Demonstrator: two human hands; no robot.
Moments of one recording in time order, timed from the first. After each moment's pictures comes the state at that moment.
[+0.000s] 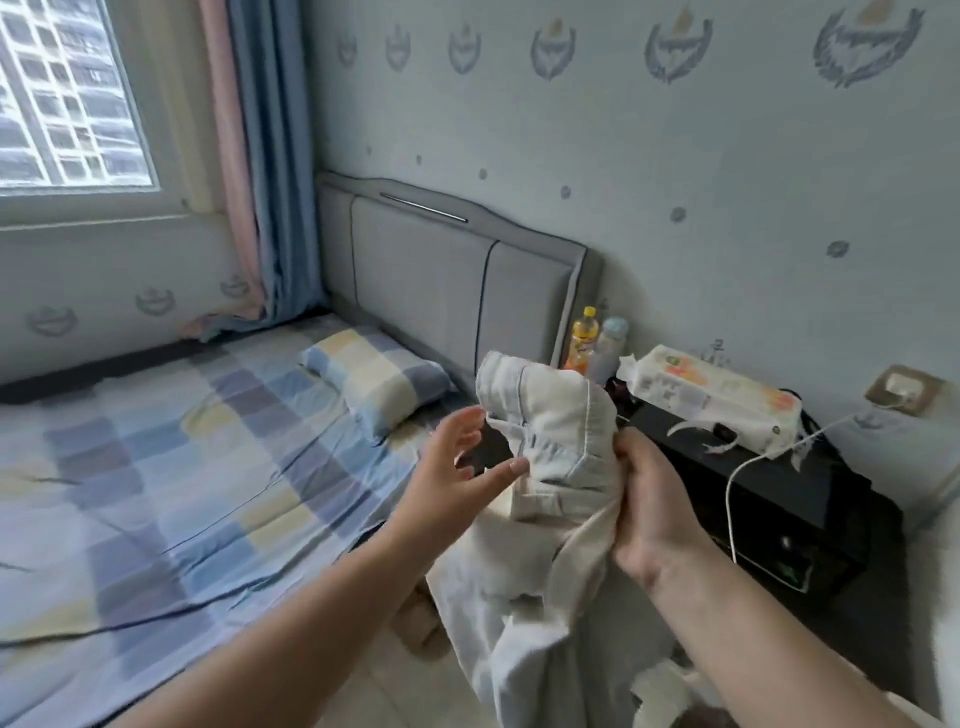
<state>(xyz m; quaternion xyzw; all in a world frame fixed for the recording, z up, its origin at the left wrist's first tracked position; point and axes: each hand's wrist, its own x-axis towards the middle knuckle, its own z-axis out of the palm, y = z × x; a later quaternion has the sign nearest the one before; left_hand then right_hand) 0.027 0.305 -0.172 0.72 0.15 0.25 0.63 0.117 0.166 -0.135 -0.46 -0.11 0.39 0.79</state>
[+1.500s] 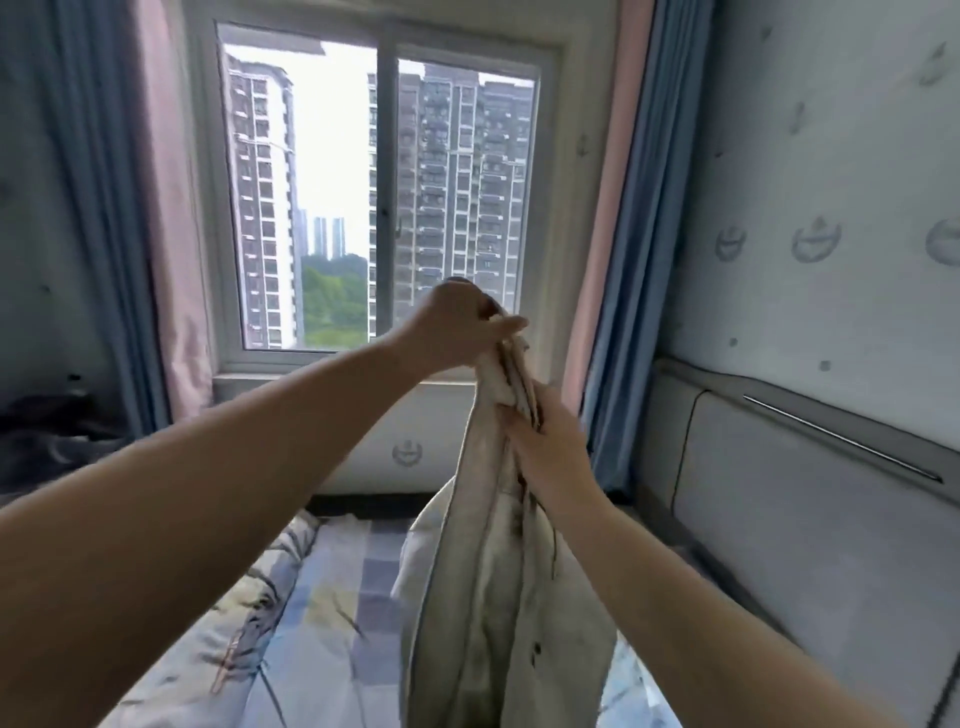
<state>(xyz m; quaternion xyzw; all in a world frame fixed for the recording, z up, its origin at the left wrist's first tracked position) -0.050 0.883 0.085 0.84 0.39 0.39 -0.01 0.070 0.830 -0.024 -0.50 -0.60 0.15 0.61</state>
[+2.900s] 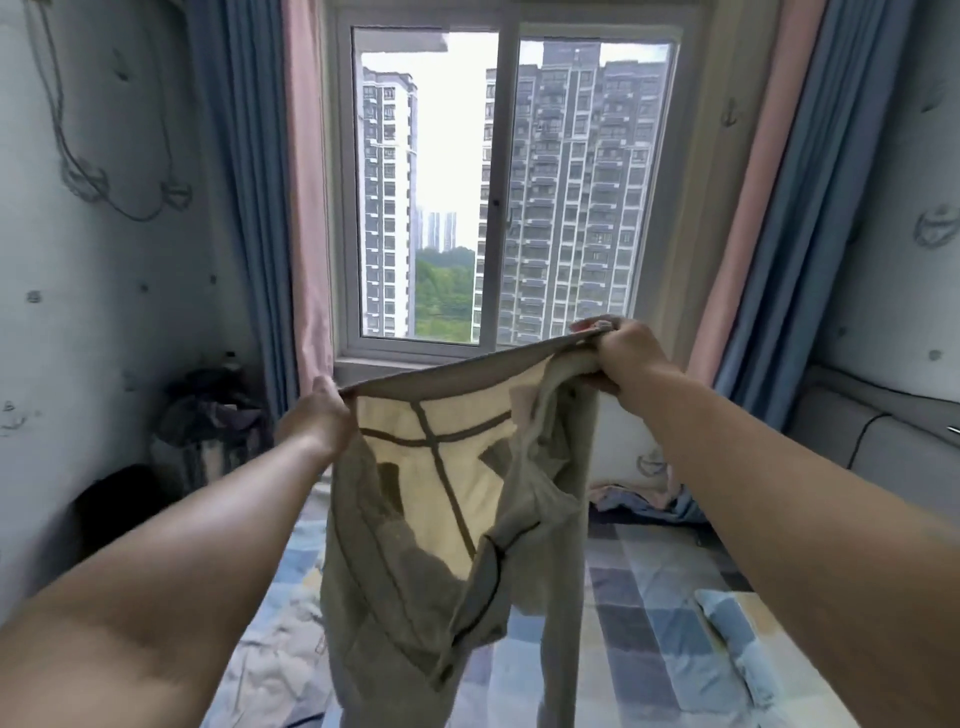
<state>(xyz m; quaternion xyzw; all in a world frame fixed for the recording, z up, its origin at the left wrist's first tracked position) -0.260 1.003 -0.048 0.55 0.77 0.32 0.02 0.058 0.986 0.044 -0.51 -0.54 0.35 0.57</state>
